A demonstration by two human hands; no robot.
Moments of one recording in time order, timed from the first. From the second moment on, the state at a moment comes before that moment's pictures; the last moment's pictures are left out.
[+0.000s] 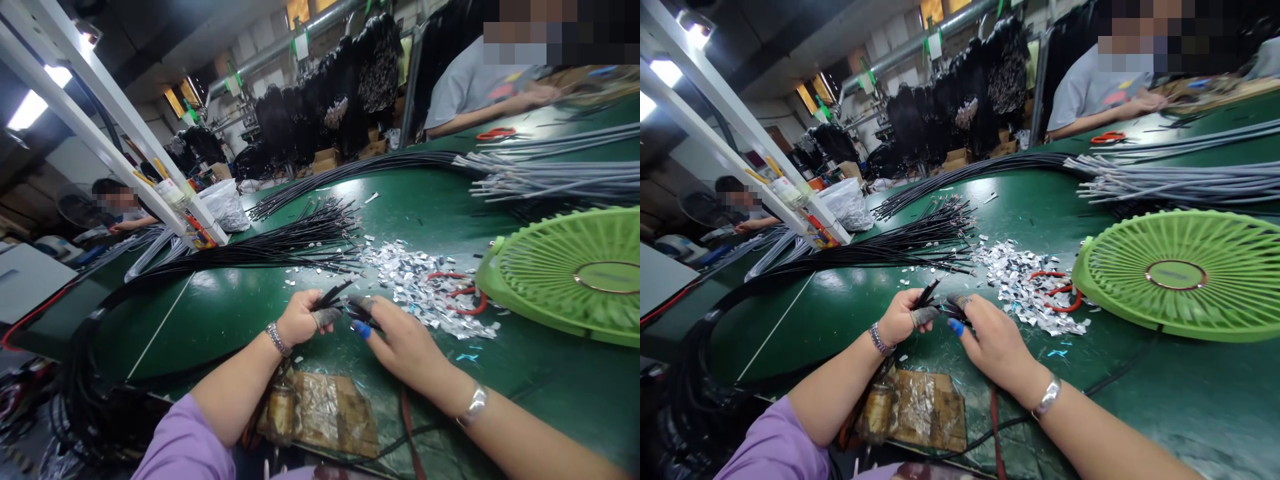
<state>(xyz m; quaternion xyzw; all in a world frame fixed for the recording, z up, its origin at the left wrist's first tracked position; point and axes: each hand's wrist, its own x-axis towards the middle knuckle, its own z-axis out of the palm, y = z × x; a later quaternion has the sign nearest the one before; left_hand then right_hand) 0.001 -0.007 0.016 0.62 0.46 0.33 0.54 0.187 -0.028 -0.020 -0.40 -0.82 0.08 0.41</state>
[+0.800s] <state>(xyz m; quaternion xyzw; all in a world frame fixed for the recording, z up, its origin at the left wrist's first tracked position) 0.002 -0.005 0.010 0.59 0.45 0.29 0.60 0.181 -0.029 -0.018 -0.42 -0.82 0.07 0.39</state>
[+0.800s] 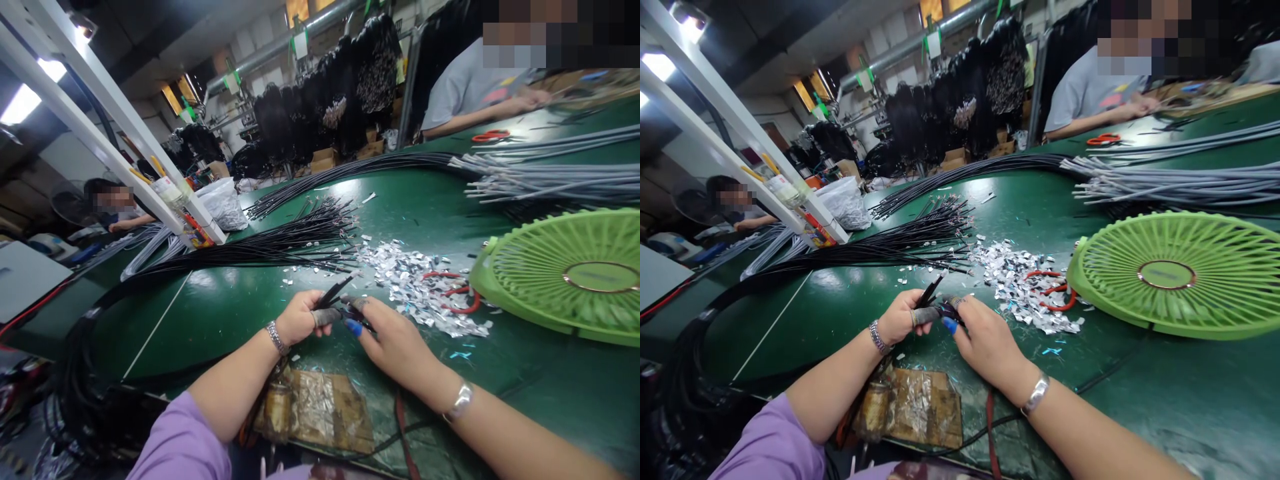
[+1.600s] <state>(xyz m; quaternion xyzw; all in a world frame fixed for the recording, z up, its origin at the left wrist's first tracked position) -0.002 -0.007 0.006 0.71 0.43 0.27 0.48 0.176 -0.024 -0.016 -0.40 -0.56 0.60 0.41</state>
